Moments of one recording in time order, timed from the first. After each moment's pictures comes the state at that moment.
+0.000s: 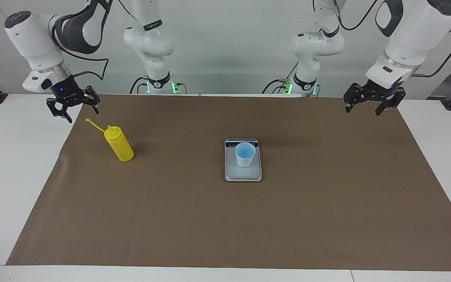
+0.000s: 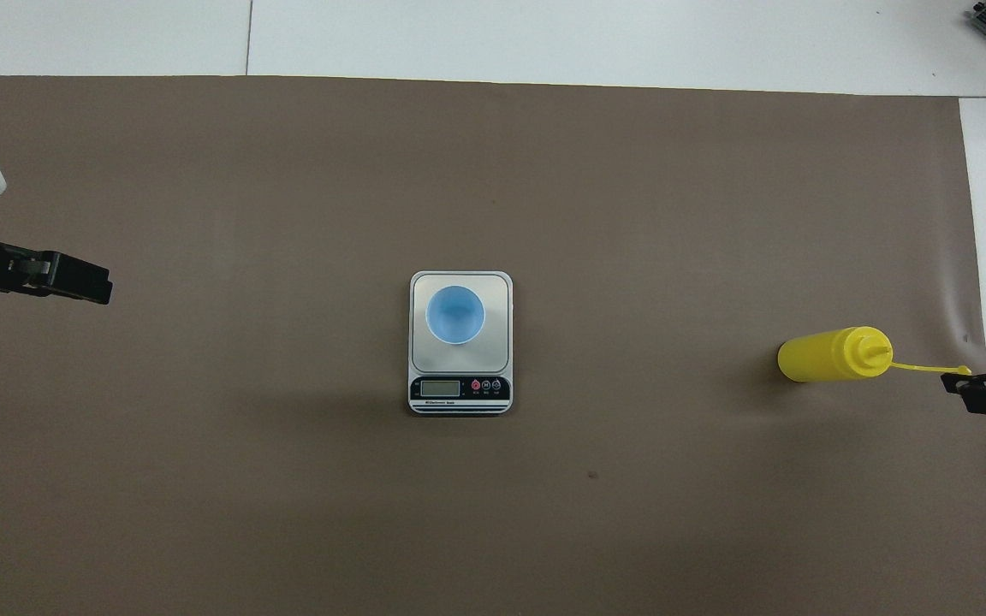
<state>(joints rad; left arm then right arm) -0.02 -0.02 -0.08 -1.61 -0.01 1.58 0.08 -0.37 -0.23 -0.01 -2.21 0.17 2.07 -0.91</state>
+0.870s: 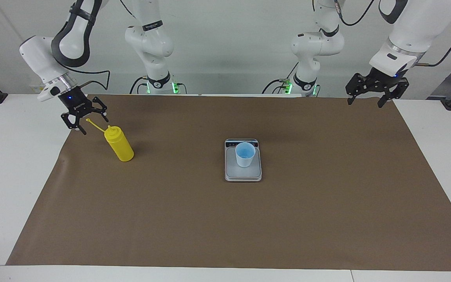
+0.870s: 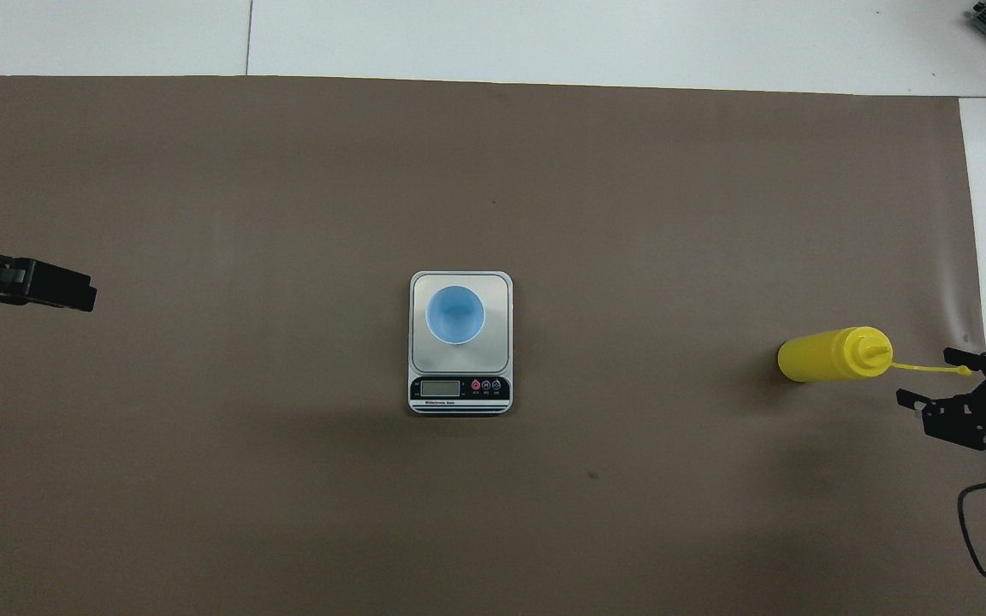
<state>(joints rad) -0.02 -0.05 -0.09 -1.59 -0.02 1.53 0.08 -0.47 -0.23 -0.02 -2.44 0.74 2.23 -1.48</state>
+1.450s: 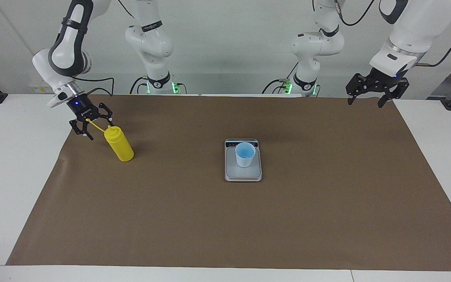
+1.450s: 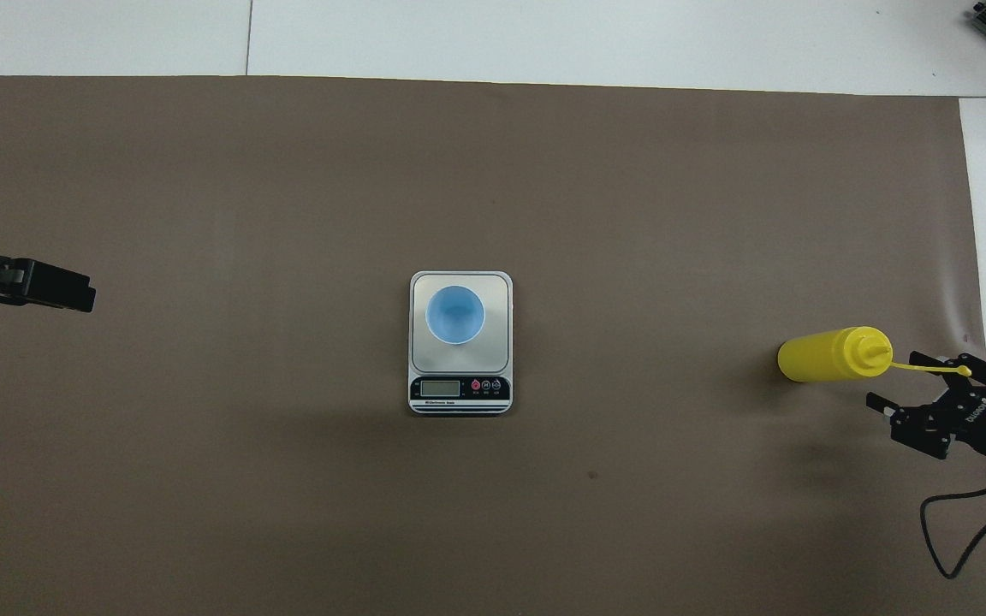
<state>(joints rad) -0.01 -0.05 -0.09 -1.59 -0.02 1.53 0.08 -0.50 -0.17 -0.02 -2.53 1.05 2.25 -1.82</state>
